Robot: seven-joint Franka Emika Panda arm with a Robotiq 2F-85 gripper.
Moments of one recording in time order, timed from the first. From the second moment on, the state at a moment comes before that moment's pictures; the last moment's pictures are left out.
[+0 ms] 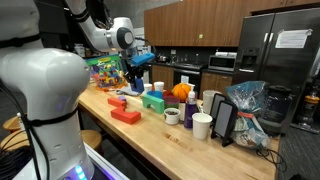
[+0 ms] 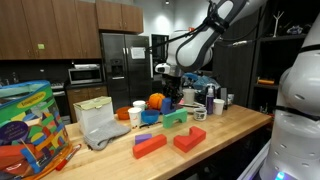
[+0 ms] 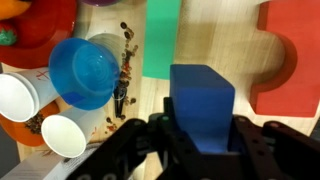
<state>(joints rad) 0.22 -0.27 0.05 -2.68 -0.10 2.65 -1.19</state>
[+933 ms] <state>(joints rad) 0.14 -0.27 0.02 -2.64 -0.21 2.58 -1.24</state>
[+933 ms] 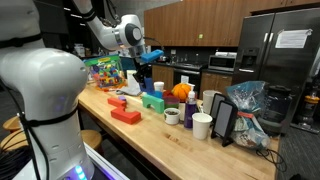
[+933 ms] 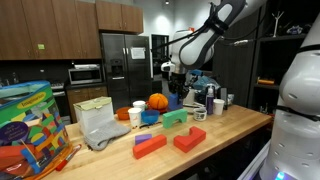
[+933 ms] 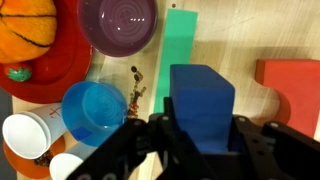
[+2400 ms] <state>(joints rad) 0.13 -0.17 0.00 -2.58 -0.20 2.57 -1.33</state>
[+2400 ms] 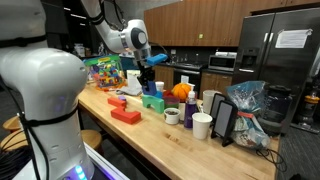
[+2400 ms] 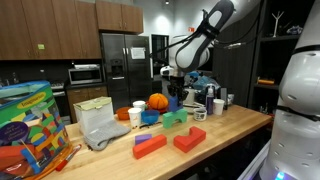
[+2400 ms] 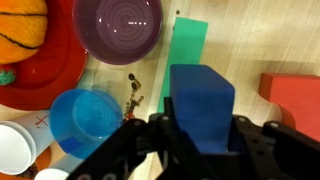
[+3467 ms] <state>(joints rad) 0.13 -0.18 -0.05 -2.68 0.21 2.56 -1.50</state>
